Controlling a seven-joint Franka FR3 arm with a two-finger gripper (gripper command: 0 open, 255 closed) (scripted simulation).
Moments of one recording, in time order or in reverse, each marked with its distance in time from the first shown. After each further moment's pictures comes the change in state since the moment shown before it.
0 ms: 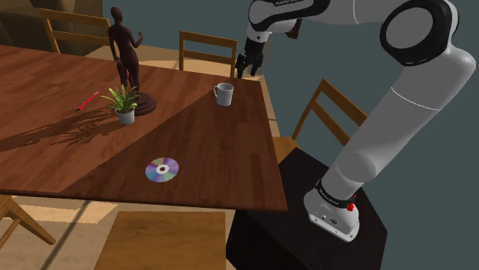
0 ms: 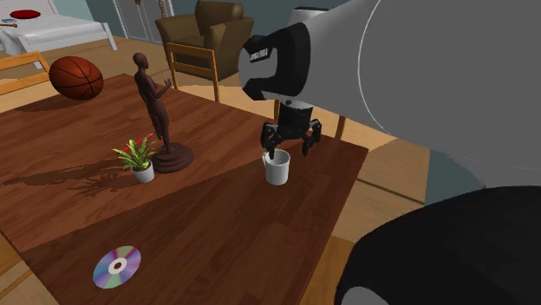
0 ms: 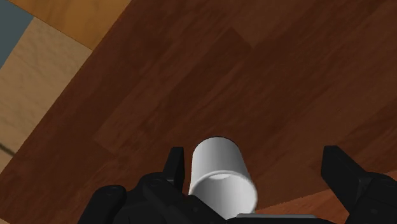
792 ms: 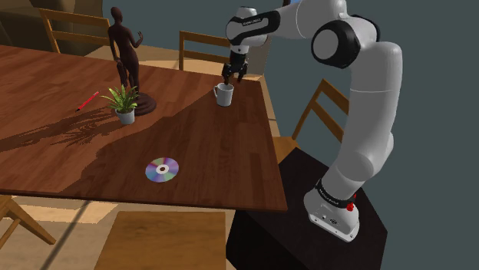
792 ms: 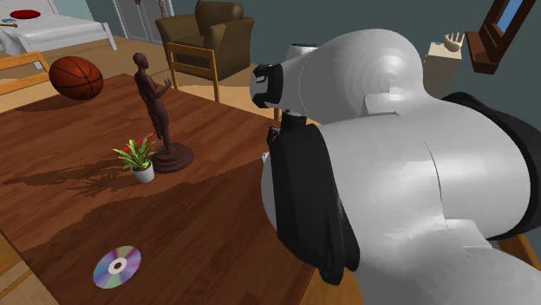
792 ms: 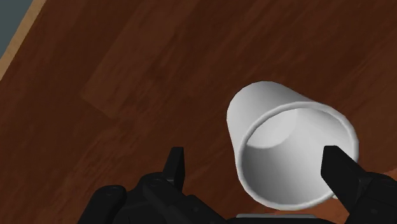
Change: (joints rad) arm -0.048 0.468 -0.018 0.409 0.058 0.004 -0.014
